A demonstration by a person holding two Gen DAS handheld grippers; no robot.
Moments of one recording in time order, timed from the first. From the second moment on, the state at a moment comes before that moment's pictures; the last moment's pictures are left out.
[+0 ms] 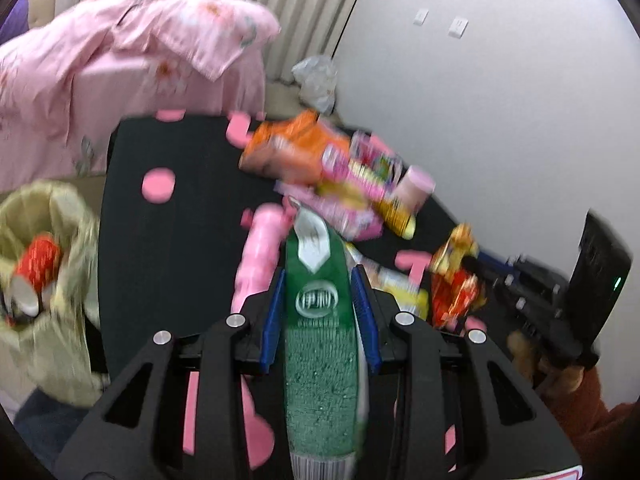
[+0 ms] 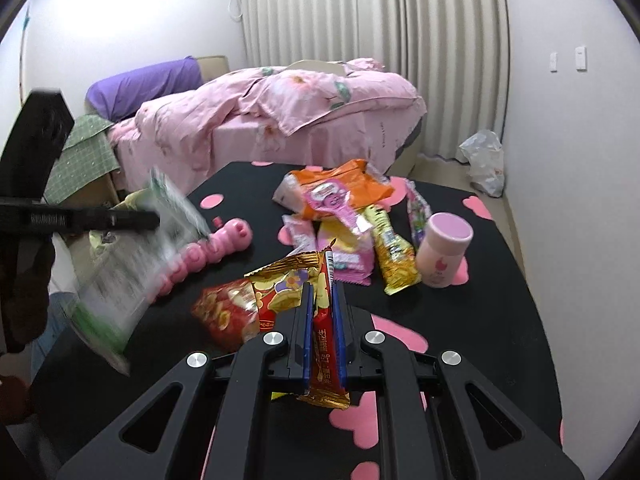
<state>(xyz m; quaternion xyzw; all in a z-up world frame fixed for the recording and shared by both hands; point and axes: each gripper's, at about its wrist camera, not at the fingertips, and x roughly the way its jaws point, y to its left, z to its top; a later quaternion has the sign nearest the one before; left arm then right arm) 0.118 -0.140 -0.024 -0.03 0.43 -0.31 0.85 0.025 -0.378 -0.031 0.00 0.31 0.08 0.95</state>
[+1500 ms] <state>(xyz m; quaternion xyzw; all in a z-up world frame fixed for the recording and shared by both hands) 0.093 -0.157 0.004 0.05 0.37 -0.30 0.87 0.002 -0.406 -0.035 0.06 0.29 0.06 0.95</state>
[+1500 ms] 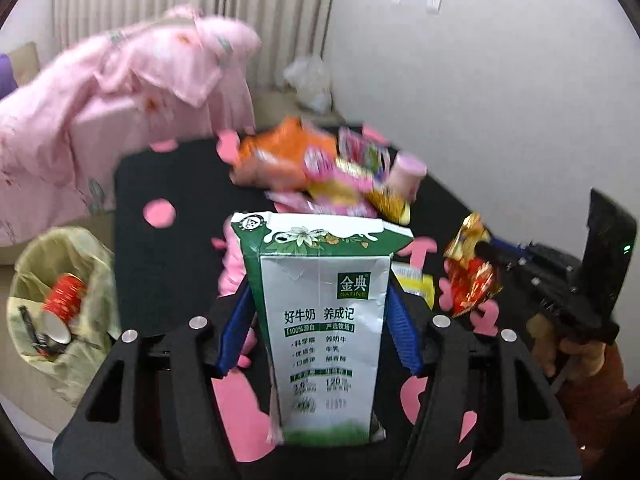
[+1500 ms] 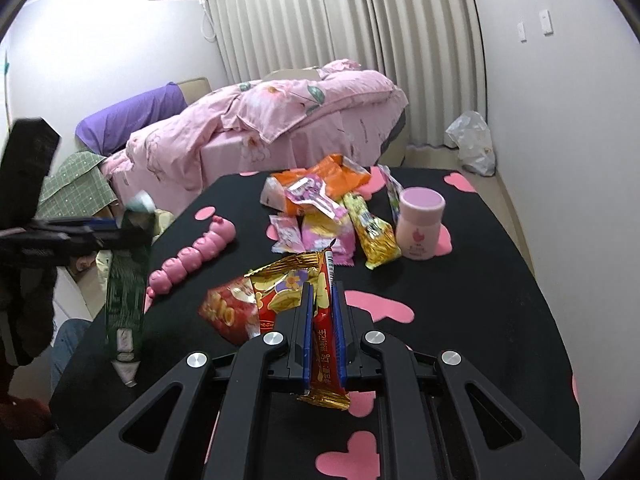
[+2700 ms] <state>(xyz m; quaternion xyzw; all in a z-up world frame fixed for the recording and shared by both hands) 0.168 0.138 0.037 -0.15 0.22 -0.01 0.96 0.162 -0.183 0.036 -0.09 0.26 0.24 0.93</state>
